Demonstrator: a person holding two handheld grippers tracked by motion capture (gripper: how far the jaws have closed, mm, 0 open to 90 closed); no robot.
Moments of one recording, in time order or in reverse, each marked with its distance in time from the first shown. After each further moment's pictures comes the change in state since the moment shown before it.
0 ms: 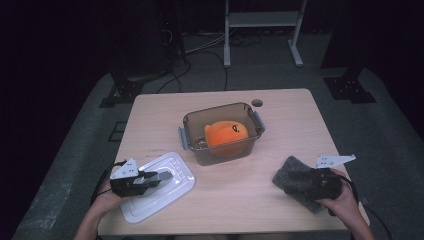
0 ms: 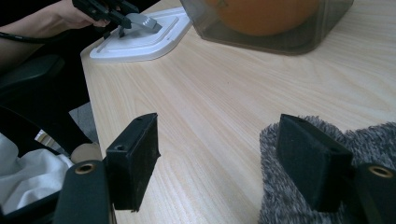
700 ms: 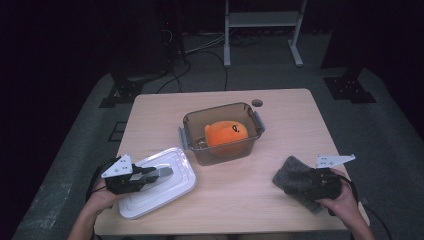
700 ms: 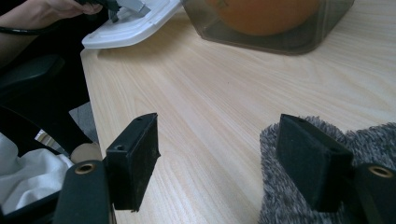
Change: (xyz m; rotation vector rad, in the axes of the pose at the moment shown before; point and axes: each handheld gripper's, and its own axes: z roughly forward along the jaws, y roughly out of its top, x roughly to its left) left arm -0.004 0.024 -0.023 -0.074 -0.010 0.042; right arm 0.000 0.000 0.000 0.001 0.000 0.000
